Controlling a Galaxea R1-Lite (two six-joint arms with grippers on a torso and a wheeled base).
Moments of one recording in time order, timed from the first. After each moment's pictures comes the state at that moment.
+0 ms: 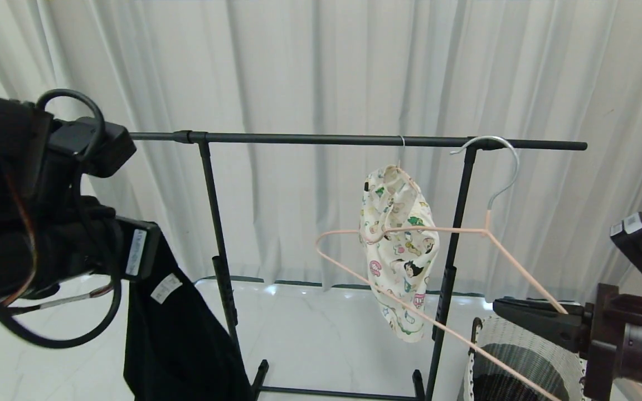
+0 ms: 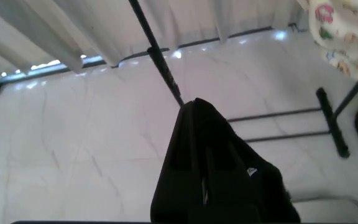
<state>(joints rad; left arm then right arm) -0.46 1.33 -1.03 0.28 0.42 0.05 0.72 1.17 -0.49 -0.39 0.20 0.18</state>
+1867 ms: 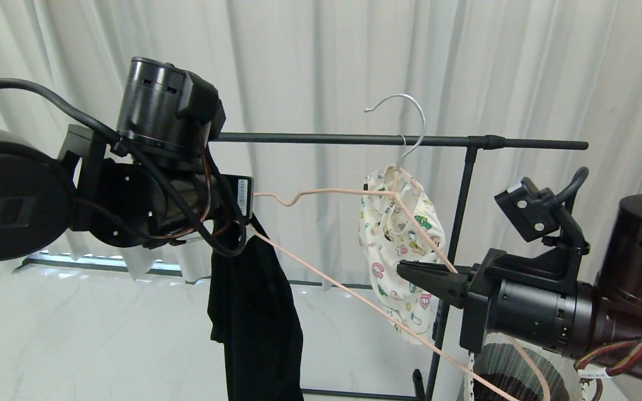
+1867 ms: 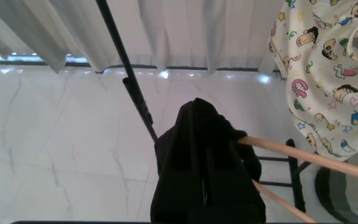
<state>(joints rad) -0.55 1.64 -1.28 0.19 0.53 -0.14 0.89 1.49 -0.64 -0.70 0.15 0.26</state>
